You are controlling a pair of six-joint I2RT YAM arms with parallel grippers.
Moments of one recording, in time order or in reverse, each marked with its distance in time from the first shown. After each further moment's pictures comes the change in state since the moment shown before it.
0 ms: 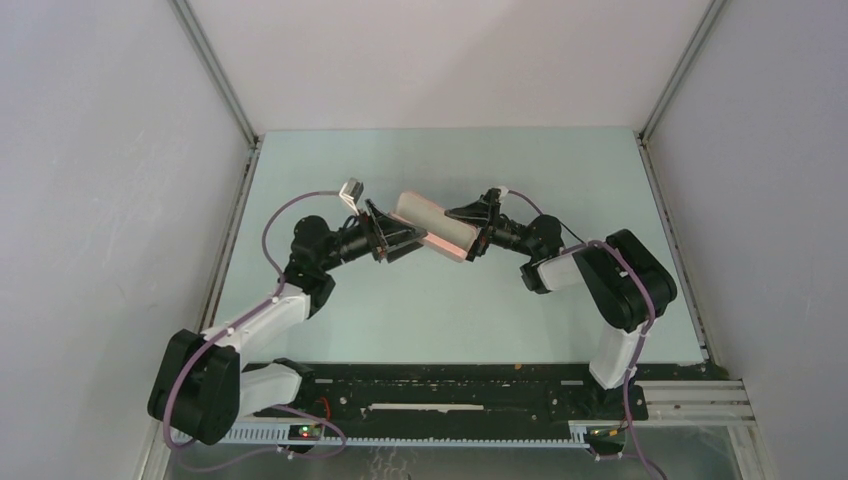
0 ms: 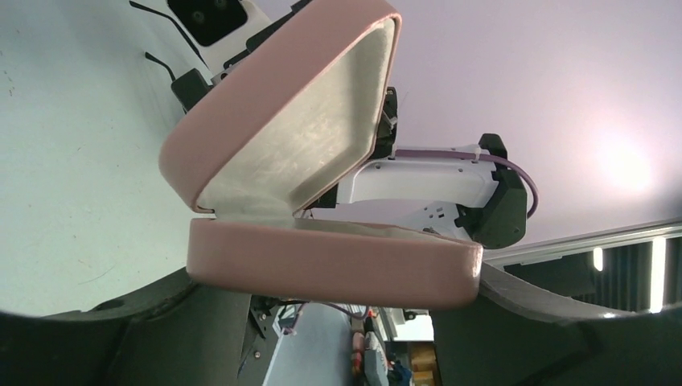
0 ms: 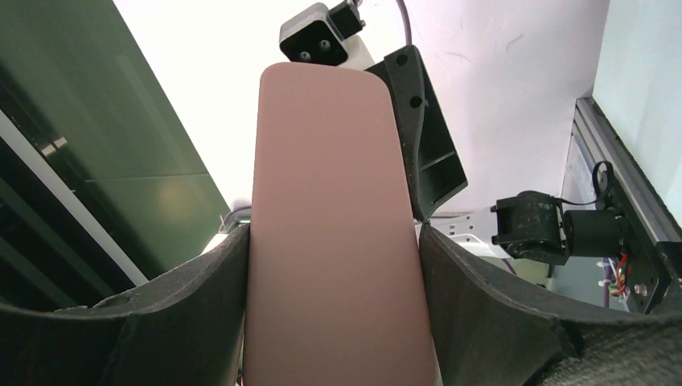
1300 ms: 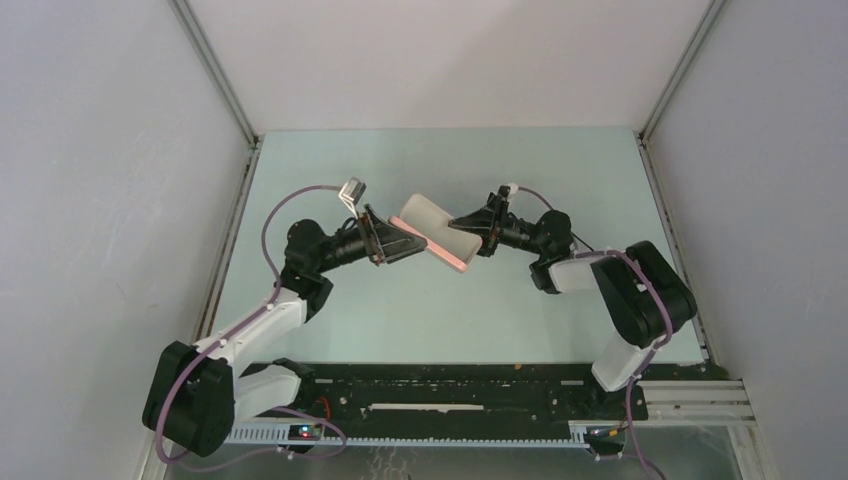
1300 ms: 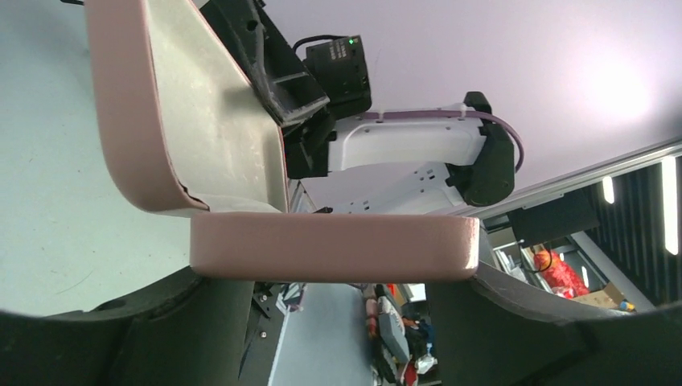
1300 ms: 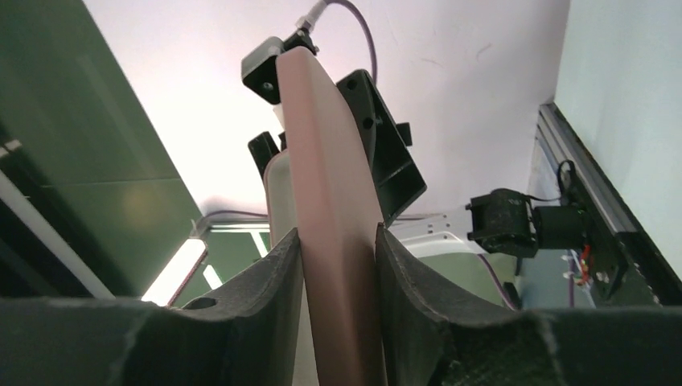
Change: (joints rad) left arm -0.010 -0.058 -0.003 0.041 0.084 0.044; right arm -0.033 -0.092 -0.034 -0.105 -0.032 -0.074
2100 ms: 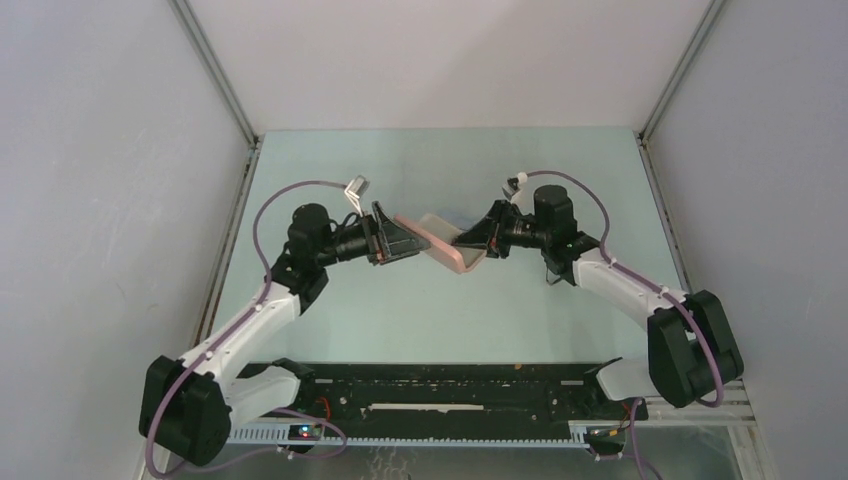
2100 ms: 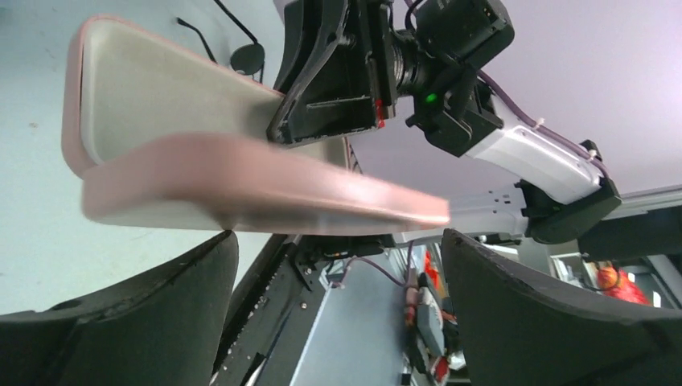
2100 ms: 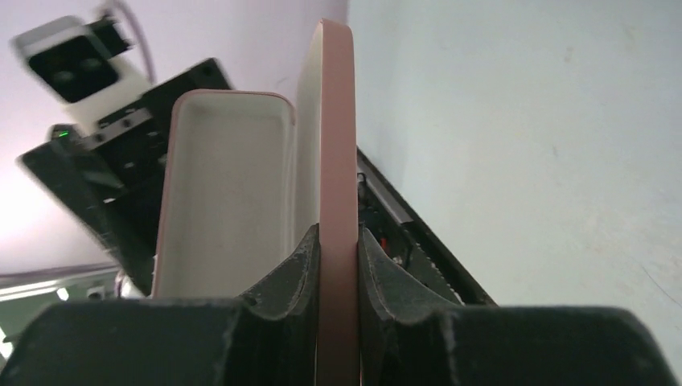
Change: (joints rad) left arm 0.000 -0.036 0.122 -0.436 -0.019 0.228; right arm 0.001 -0.352 0.162 -1.146 0.086 -0.884
